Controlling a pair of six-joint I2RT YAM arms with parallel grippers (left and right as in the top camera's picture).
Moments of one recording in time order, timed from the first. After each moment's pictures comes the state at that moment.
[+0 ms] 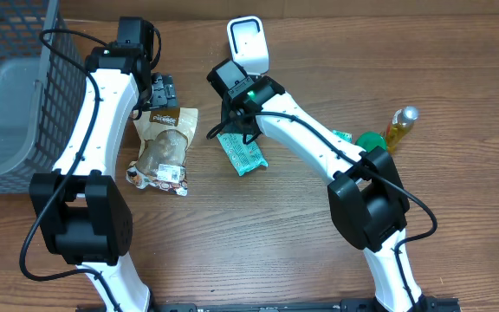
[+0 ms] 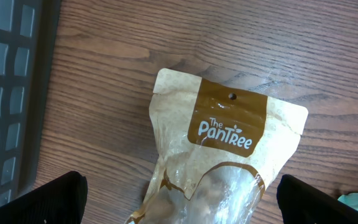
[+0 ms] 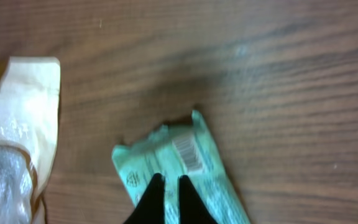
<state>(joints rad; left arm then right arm) -0.07 1.97 1.74 -1.05 -0.23 -0.29 0.66 2.23 1.91 -0.89 0.14 0.70</state>
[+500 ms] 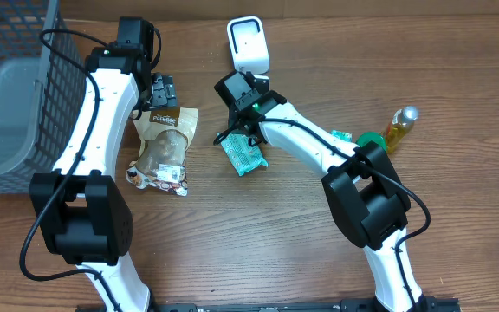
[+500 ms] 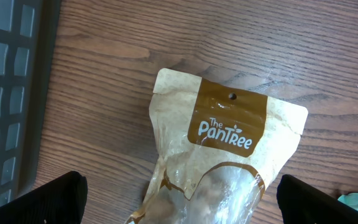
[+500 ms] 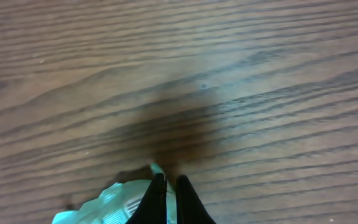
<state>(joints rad) -0.07 1.97 1.74 -1.05 -0.23 -0.29 0.65 2.23 1.74 -0.68 0.25 0.72</state>
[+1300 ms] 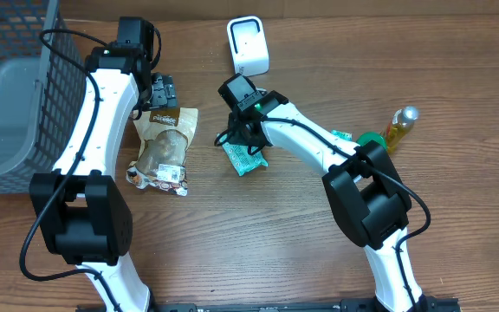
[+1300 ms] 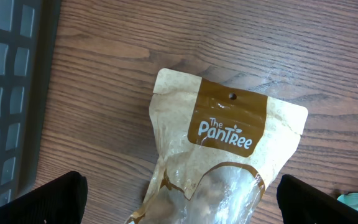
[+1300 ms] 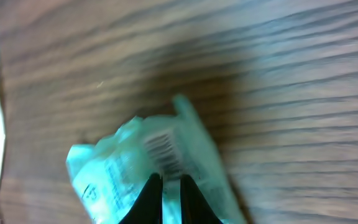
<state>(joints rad) -0.07 1.97 1.74 -1.05 -0.23 -0.29 0.64 2.23 1.73 -0.74 0.01 0.69</state>
